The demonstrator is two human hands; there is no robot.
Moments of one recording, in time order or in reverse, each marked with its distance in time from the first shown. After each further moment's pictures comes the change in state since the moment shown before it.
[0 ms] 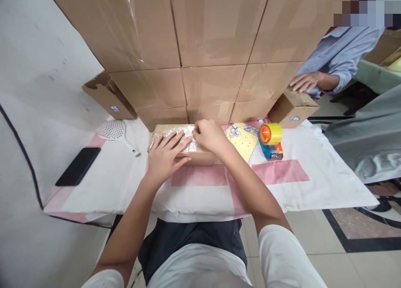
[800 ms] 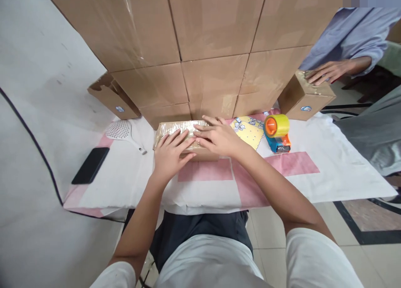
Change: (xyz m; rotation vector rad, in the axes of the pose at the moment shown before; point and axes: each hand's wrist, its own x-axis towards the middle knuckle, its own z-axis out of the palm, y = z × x) left_hand -0.002 0.003 -0.001 -0.016 0.000 -0.019; right_hand -0.031 0.038 0.010 -0.185 0.070 -0.541
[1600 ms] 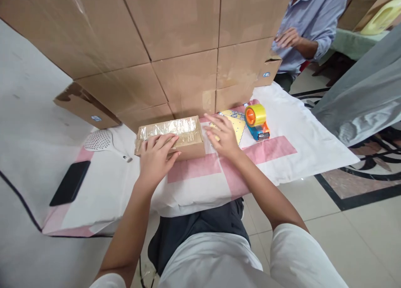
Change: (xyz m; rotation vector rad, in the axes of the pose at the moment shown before) left_hand 0.000 0.013 -0.009 -0.009 -0.022 0.018; right_hand -0.068 0.023 0.031 0.061 0.447 0.381
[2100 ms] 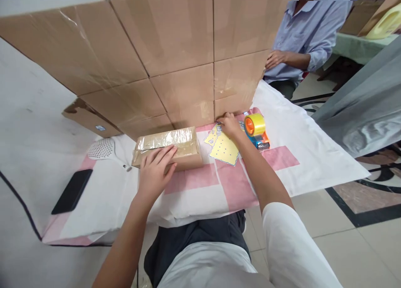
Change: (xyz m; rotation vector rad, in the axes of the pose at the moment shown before) left_hand -0.004 0.008 0.007 0.056 0.010 -0.003; right_hand 0.060 0.154 0.053 -0.166 -0.350 0.278
